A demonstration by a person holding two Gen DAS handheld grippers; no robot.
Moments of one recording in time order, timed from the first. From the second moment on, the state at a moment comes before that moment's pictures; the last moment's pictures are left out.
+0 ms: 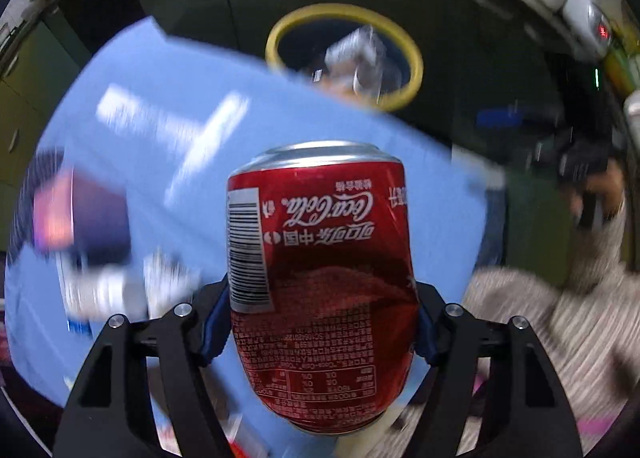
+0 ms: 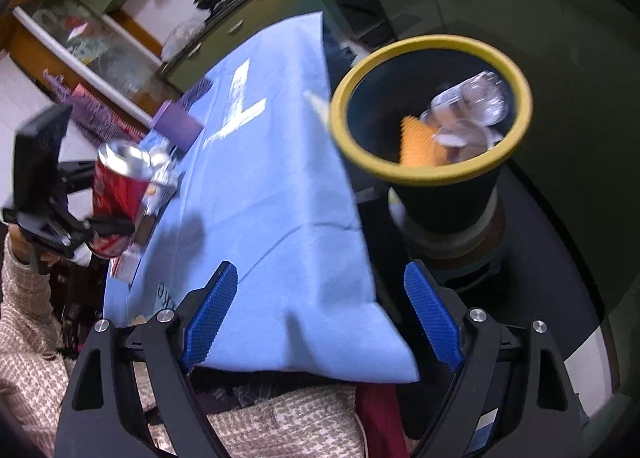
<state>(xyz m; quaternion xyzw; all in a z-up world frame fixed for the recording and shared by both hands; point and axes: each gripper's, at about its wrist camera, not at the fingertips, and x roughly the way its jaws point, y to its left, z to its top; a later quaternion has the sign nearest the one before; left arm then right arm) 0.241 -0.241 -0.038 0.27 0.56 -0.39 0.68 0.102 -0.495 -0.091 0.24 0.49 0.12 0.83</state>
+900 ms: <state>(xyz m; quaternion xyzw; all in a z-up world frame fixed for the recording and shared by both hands) 0.342 -0.479 -0.134 0.26 0.59 -0.30 0.70 0.083 -0.553 -0.112 0.27 0.47 0.08 0.83</state>
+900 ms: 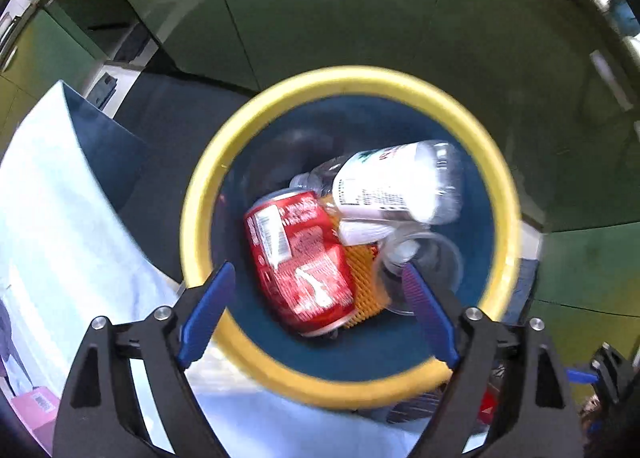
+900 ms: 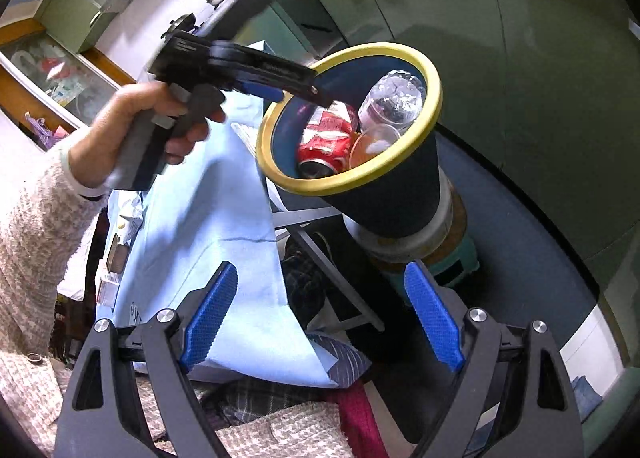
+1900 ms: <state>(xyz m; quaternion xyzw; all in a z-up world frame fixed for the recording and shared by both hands) 0.229 0.054 0.019 -0.04 0.21 -0.09 0.97 0.274 -0.219 -0.041 0.03 0.57 0.29 0.77</state>
